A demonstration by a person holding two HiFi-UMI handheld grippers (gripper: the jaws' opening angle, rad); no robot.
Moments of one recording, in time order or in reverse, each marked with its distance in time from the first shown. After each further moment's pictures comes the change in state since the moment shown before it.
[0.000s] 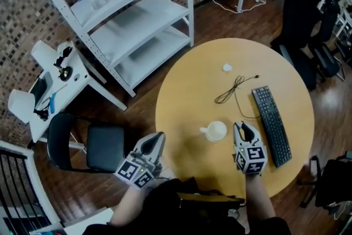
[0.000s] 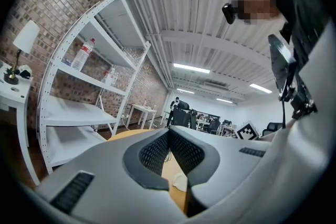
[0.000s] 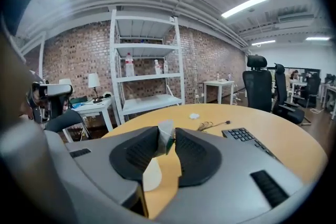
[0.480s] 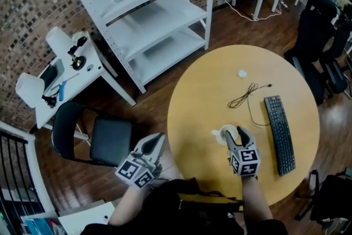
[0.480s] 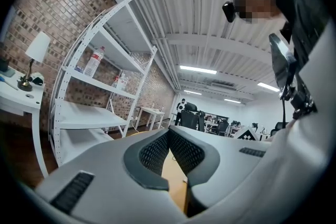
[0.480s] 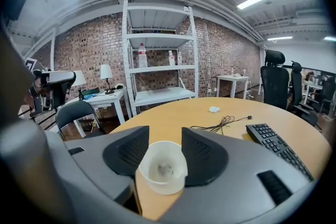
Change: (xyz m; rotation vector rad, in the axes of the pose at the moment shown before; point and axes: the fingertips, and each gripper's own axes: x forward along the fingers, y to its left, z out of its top) left arm -0.039 0.024 0.007 0.003 -0.028 0.087; right arm 0.034 0.056 -0.021 -0.069 0.077 0.100
